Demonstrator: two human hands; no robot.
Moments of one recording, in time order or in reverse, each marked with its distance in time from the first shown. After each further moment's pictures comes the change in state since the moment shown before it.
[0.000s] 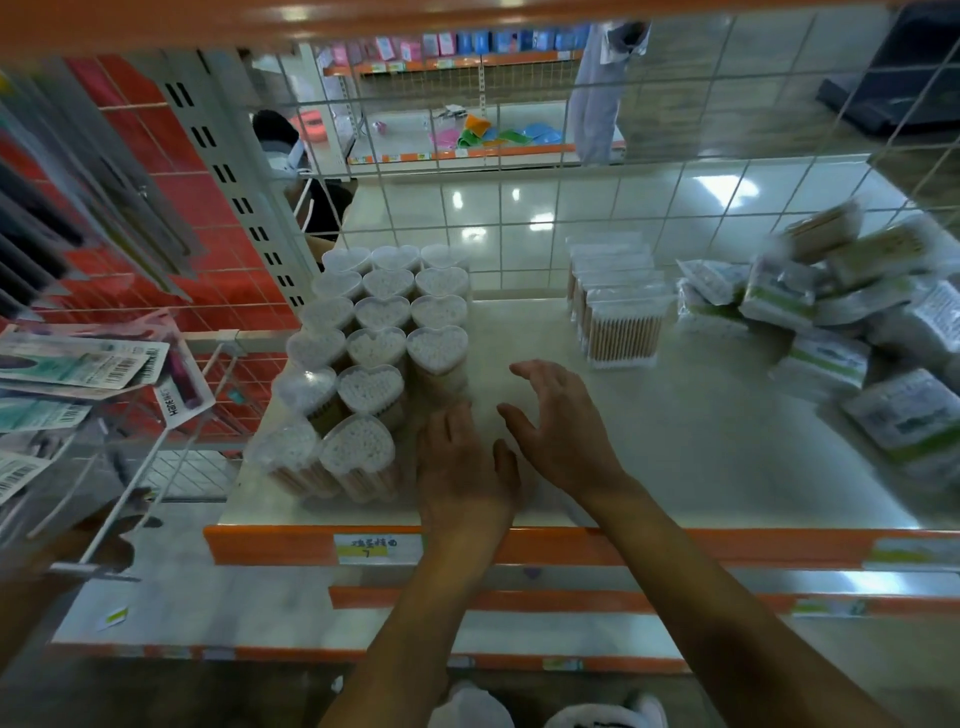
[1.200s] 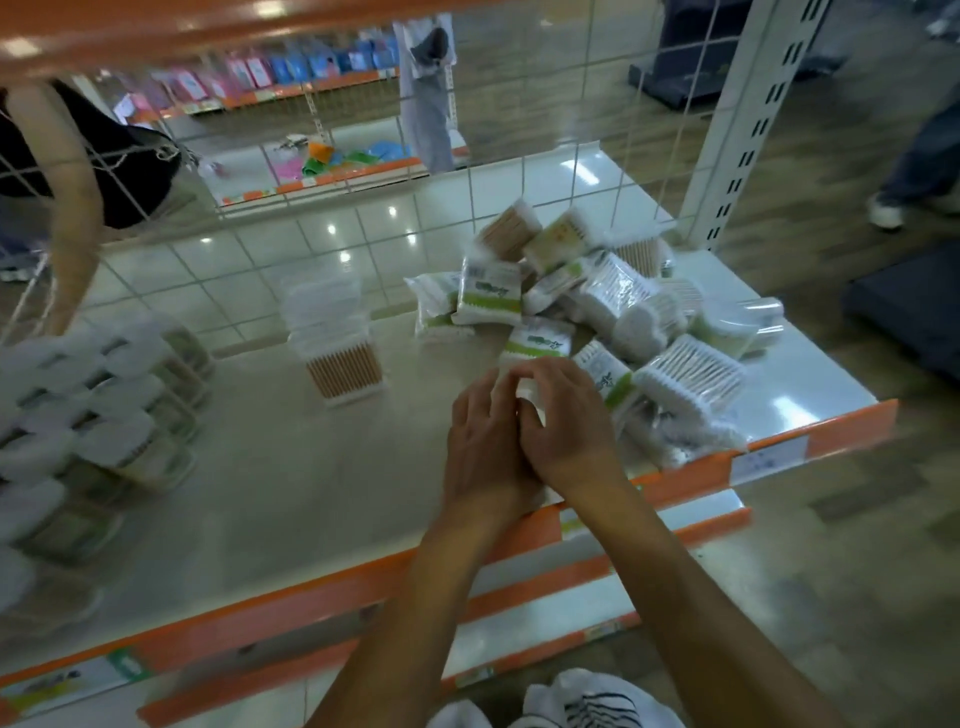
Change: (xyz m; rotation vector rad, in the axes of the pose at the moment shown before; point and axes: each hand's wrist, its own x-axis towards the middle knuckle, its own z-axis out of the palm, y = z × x) left_hand -0.049 0.204 0.134 -0.019 -0.355 0.603; right_hand -0.065 0.147 -0.187 -0.069 0.210 0.319
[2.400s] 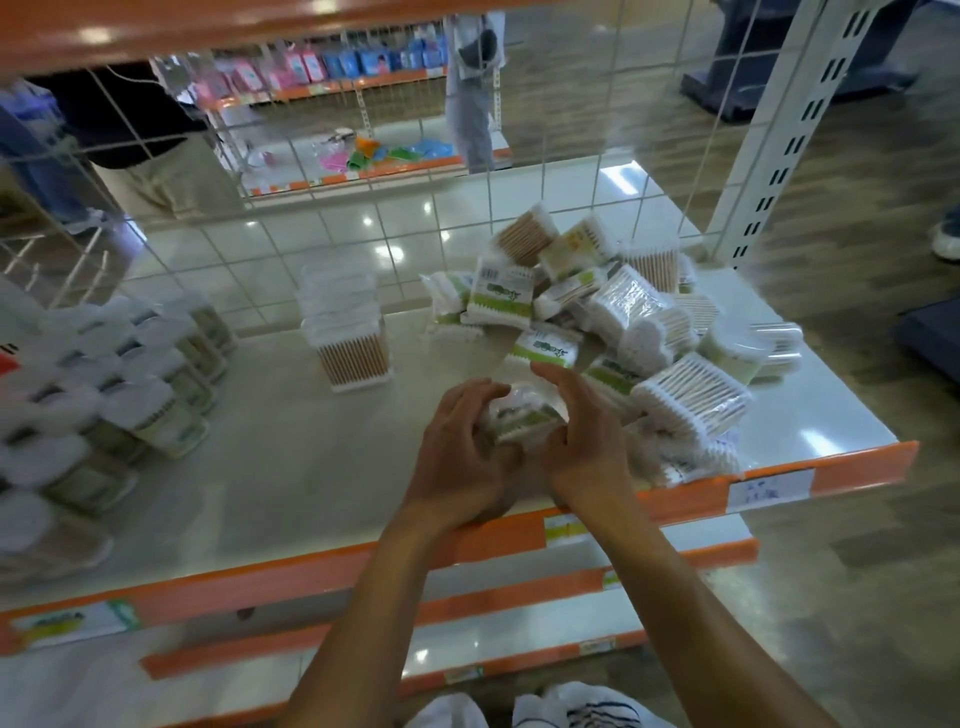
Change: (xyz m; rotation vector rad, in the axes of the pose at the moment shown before) left_hand -0.012 -0.007 -0.017 -0.387 0.127 -0.063; right_hand -0.009 0.019 -0.012 0.268 0.020 -0.030
